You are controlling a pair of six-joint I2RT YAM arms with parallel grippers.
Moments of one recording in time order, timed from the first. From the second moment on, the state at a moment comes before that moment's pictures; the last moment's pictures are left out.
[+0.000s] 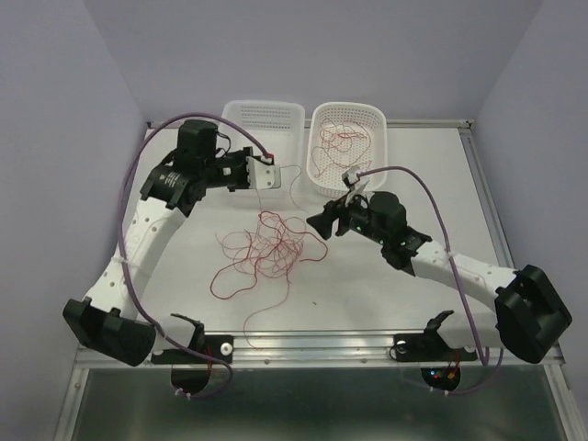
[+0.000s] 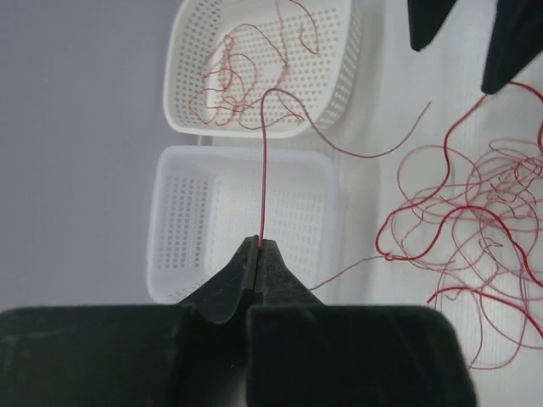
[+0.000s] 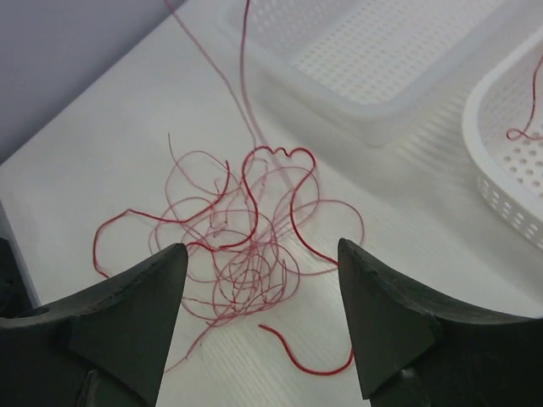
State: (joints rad) left arm -0.37 1.31 1.43 -0.77 0.60 1.19; right arm 0.68 1.28 0.69 0.38 -0.19 0.27
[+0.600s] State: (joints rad) left arm -0.37 1.19 2.08 -0.44 0.51 0.55; right arm 0.70 1.47 0.93 0.71 -0.38 0.26
